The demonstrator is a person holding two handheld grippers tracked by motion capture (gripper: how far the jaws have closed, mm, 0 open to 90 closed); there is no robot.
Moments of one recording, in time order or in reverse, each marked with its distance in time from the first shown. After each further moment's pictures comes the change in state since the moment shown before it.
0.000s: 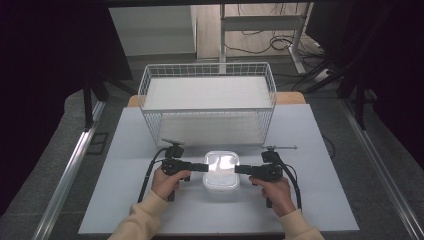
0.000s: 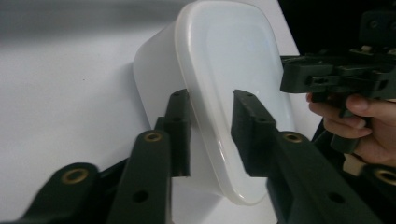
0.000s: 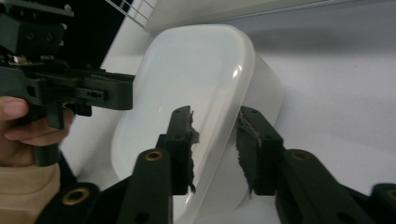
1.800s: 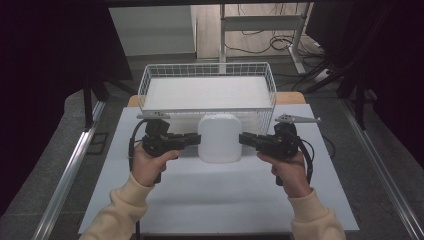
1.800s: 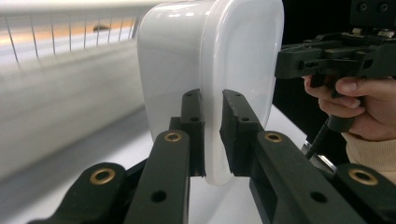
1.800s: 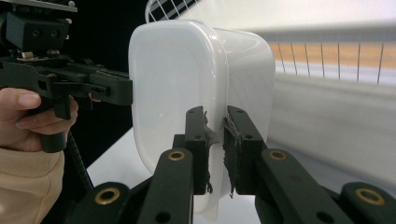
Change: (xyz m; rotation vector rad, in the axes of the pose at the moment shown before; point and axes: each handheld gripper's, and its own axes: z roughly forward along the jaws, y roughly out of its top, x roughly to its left) left arm -0.103 0.044 -0.094 -0.228 0.064 0.362; right arm 0.085 0.062 -0.077 -0.233 0.064 -0.346
